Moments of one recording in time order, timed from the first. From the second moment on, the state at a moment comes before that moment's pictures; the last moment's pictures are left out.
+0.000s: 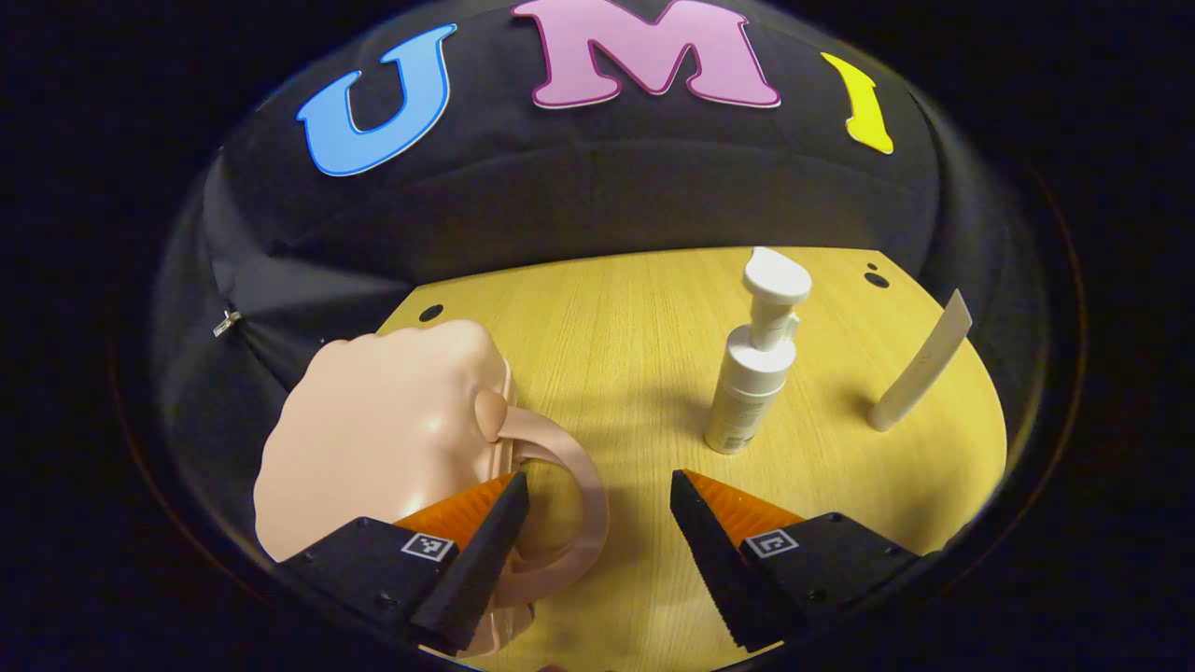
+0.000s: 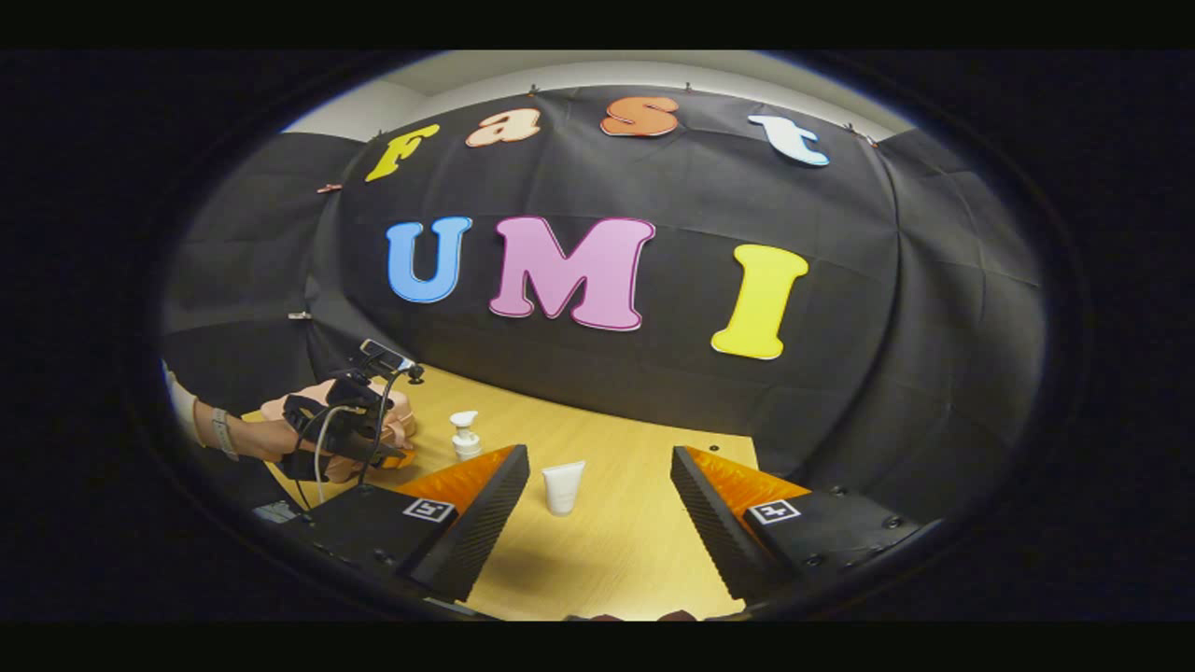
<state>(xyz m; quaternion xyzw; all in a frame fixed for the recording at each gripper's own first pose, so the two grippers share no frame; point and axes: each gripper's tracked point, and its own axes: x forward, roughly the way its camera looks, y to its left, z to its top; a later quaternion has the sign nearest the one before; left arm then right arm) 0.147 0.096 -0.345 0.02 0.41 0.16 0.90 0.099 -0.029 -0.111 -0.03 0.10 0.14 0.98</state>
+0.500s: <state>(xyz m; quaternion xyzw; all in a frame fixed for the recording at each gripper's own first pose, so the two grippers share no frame) 0.150 0.097 -0.366 0.03 0.45 0.12 0.89 0.105 -0.003 -0.091 -0.01 0.11 0.07 0.99</state>
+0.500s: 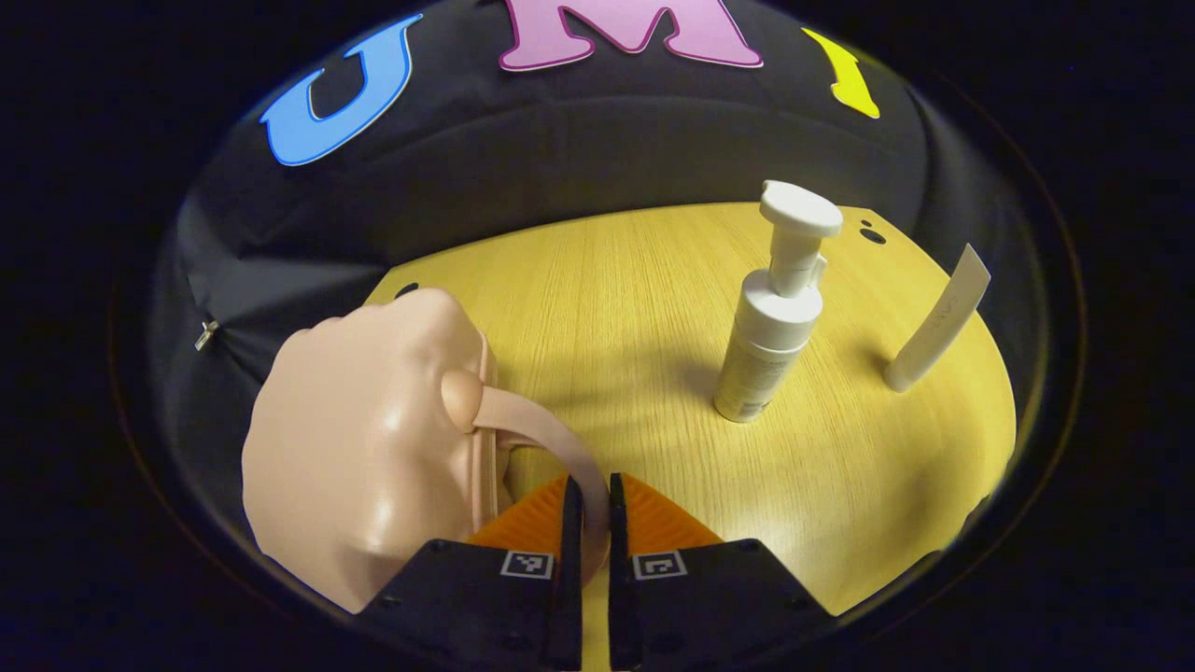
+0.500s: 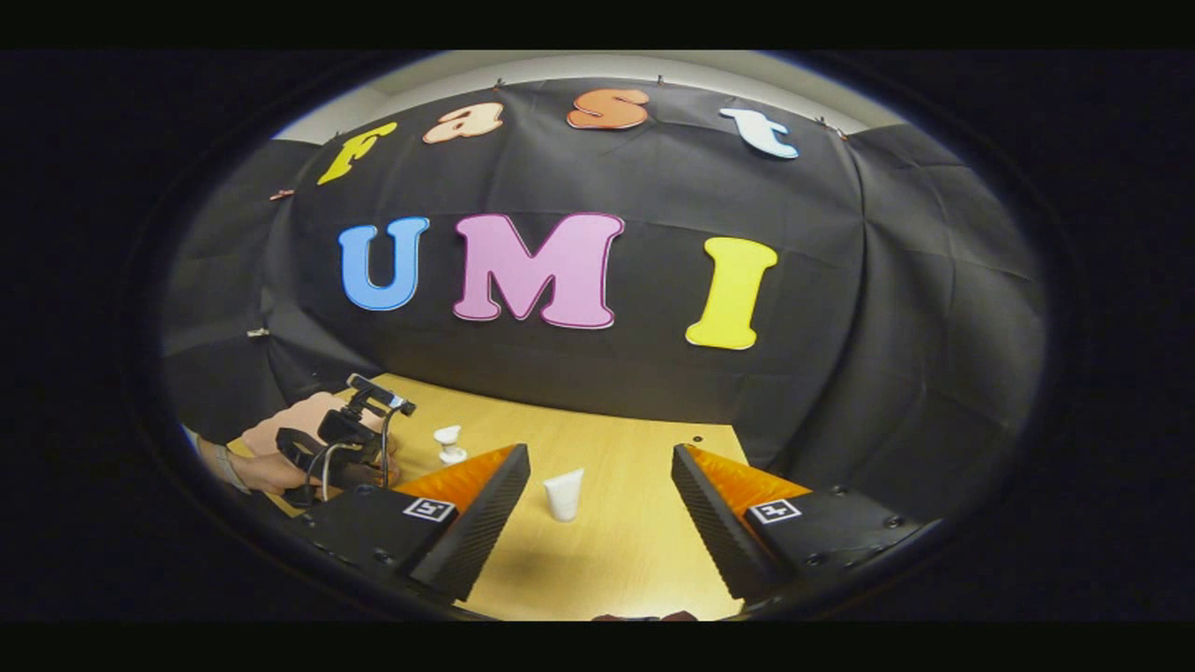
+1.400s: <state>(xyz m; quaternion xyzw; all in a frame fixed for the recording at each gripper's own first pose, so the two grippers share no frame) 0.100 0.299 -0.074 0.08 0.31 0.13 0.94 0.138 0.093 -0.075 0.02 0.08 0.13 0.99</state>
